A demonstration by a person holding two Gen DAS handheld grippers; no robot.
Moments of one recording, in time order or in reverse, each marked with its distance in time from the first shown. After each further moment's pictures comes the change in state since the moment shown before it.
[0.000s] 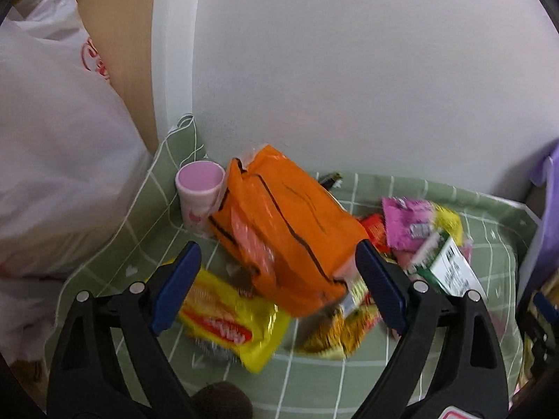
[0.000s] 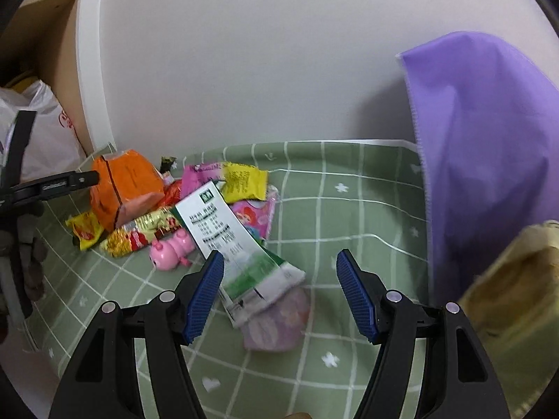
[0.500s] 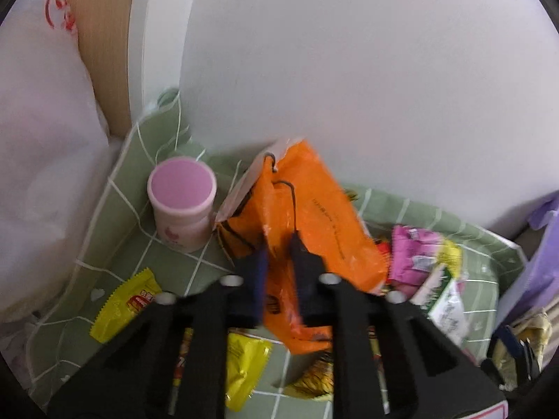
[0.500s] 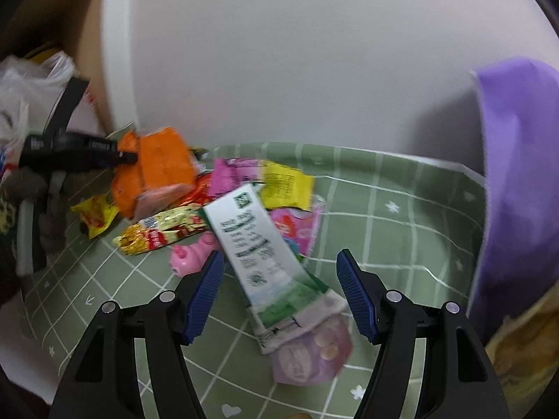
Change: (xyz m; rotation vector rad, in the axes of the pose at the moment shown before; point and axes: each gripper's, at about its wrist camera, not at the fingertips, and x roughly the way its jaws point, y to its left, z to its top) left arm 0.039 0.027 0.033 -0.116 0.118 -0.116; right arm 0.029 0.039 0.015 -0.154 0.062 0.090
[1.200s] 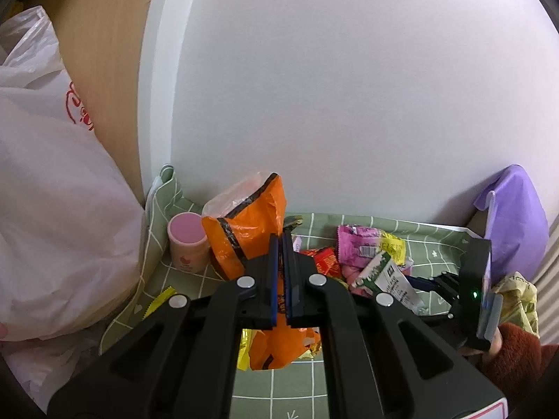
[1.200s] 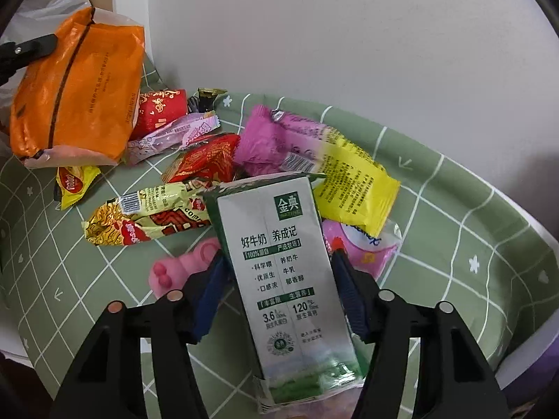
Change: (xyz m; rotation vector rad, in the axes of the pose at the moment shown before) left arm -0.098 -0.018 0.002 0.151 -0.136 -0.105; right arm 0.099 0.023 0.037 -0.158 0.235 0.081
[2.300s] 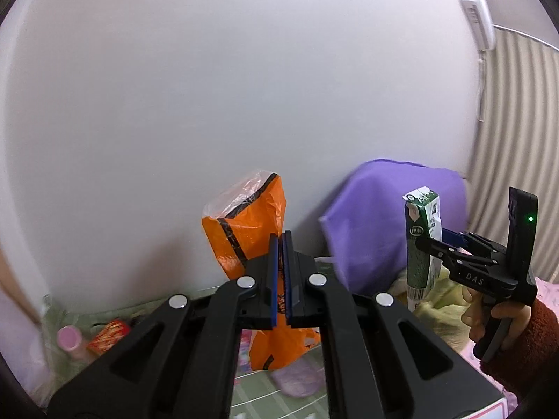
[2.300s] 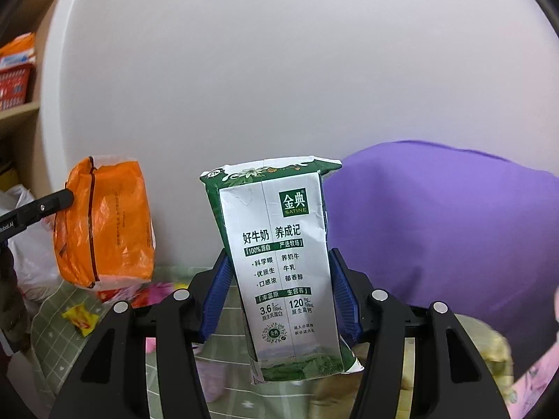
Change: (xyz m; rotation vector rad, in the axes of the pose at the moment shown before) left arm -0.065 -0.203 0.031 0.375 -0.192 -0.417; right arm -0.280 -0.110 -0.093 0.456 -0.517 -0.382
